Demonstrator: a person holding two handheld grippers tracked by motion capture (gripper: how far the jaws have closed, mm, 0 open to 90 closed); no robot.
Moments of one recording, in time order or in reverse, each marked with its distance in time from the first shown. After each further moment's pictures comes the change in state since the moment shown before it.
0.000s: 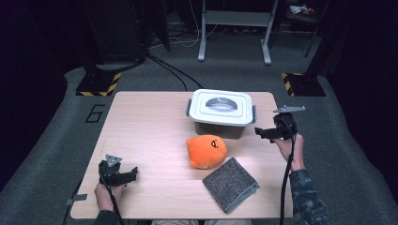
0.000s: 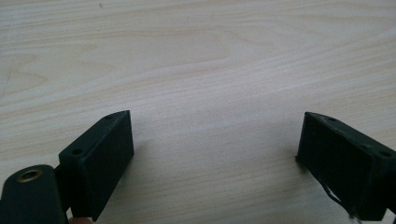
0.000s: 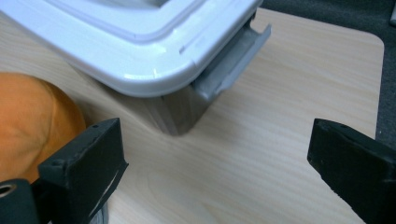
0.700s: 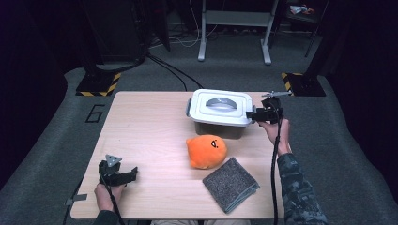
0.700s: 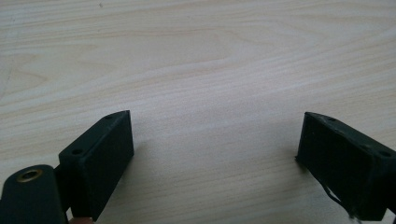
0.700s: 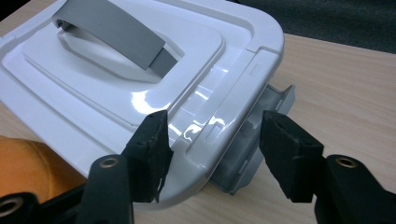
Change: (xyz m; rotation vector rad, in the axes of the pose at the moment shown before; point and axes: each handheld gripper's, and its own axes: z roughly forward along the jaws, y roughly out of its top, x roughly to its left) left arm 0.000 0.000 0.000 0.000 0.000 0.000; right arm 0.001 0.046 0.043 -0.001 0.034 0.070
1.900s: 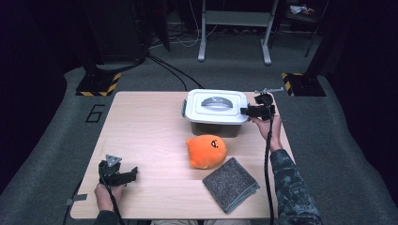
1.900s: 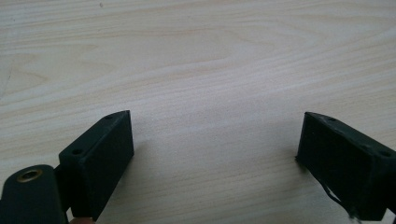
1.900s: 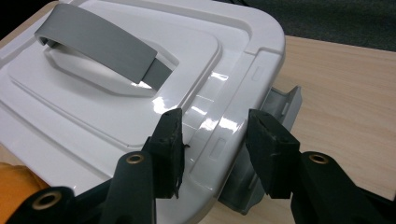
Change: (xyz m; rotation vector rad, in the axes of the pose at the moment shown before) left arm 0.000 0.000 0.000 0.000 0.001 0.000; right arm 0.007 0.012 0.026 -0.004 0.029 0.039
